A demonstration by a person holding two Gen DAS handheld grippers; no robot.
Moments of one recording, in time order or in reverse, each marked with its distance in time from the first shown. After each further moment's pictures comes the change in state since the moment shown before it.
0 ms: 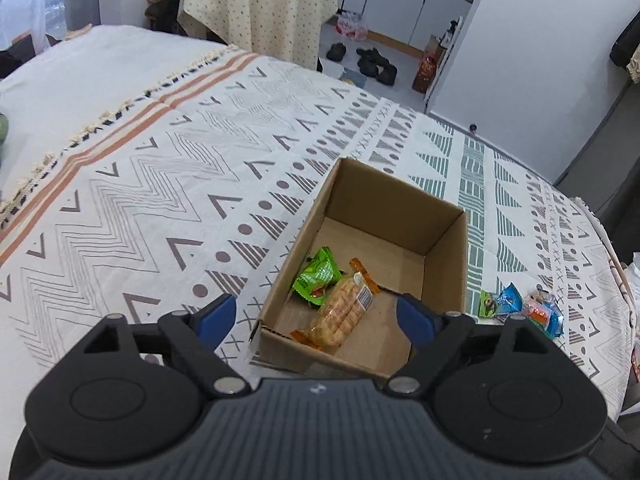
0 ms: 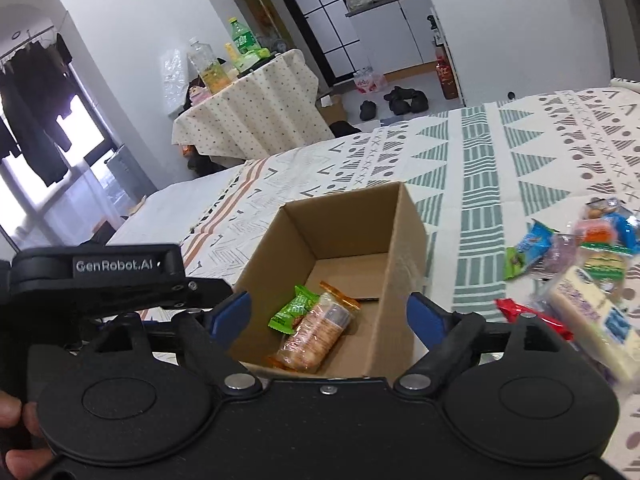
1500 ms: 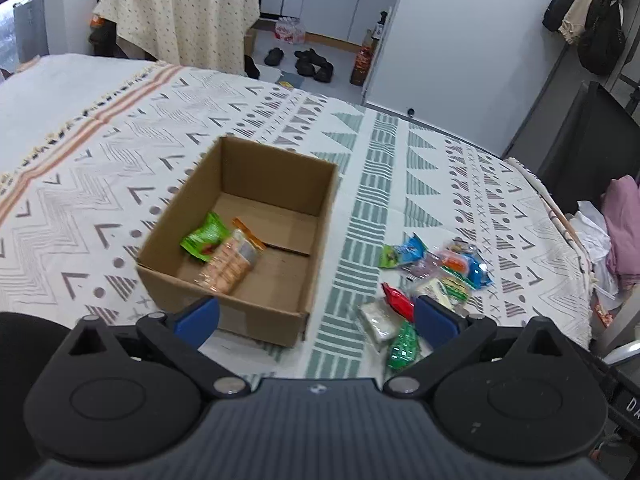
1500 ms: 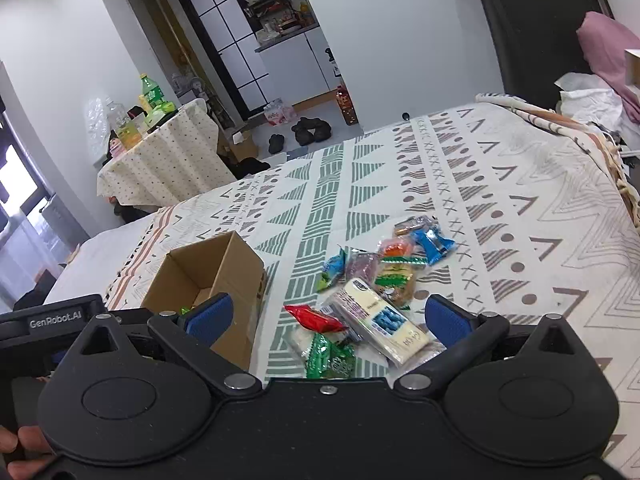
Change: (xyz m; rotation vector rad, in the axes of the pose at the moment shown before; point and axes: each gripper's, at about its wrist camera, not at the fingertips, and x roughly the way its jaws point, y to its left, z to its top) left arm -0.036 -0.090 -0.058 0.124 -0.007 -0.127; right arm -0.118 -0.109 0.000 0.119 -0.078 -0.196
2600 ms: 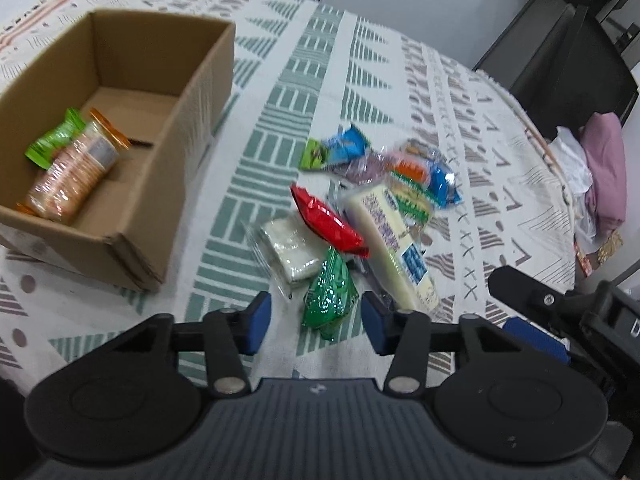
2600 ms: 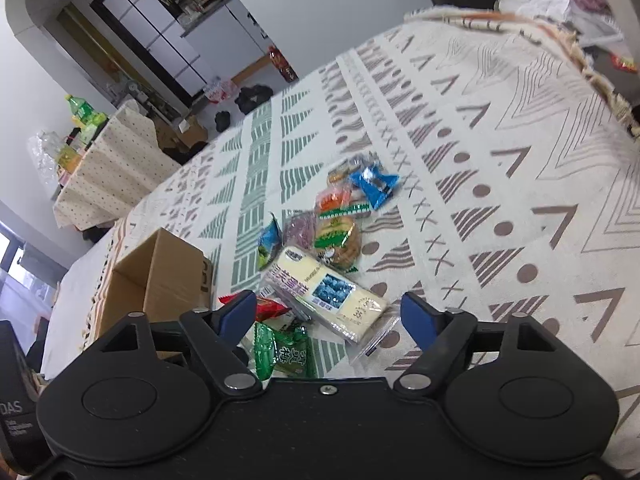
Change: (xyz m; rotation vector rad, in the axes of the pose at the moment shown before) left arm 0.115 -0.054 -0.037 0.016 0.257 -0.145; right arm 0.060 -0.062 -0.007 0.270 0.159 -0.043
